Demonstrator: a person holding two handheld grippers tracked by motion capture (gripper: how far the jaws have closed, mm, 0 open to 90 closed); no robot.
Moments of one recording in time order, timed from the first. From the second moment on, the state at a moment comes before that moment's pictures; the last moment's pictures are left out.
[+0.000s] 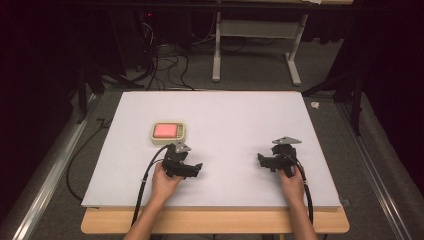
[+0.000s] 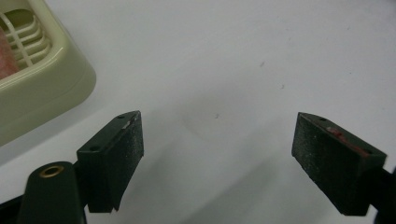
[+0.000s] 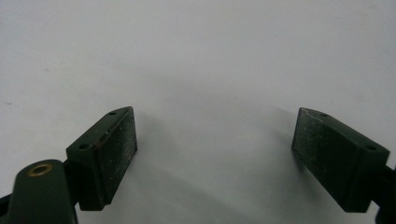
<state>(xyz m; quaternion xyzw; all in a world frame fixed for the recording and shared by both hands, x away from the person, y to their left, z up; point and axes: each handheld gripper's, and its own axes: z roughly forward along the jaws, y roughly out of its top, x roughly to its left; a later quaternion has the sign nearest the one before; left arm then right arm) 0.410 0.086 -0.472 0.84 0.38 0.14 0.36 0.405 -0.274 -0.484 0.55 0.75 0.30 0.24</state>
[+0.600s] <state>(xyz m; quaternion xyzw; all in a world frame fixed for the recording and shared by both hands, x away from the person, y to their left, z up) 0.413 0.077 -0.483 0.84 0.38 0.14 0.36 0.405 -0.274 -0.484 0.55 0.75 0.30 0.24</state>
